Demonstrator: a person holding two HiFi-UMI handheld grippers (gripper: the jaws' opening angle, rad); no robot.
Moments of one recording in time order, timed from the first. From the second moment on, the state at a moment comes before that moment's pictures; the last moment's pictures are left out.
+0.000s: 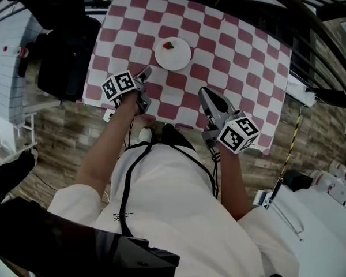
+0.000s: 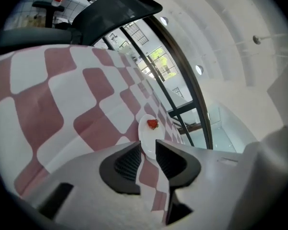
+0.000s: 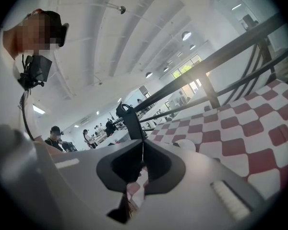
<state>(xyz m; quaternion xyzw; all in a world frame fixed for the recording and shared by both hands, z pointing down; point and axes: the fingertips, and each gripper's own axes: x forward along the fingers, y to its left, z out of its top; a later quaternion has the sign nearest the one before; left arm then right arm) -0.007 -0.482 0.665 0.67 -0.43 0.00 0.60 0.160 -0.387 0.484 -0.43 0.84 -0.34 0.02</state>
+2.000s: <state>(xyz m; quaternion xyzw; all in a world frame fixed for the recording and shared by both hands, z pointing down) -0.105 -0.339 0.456 0.86 -0.37 -0.01 0.35 0.096 -0.289 0.425 -0.46 0.85 -0.26 0.02</state>
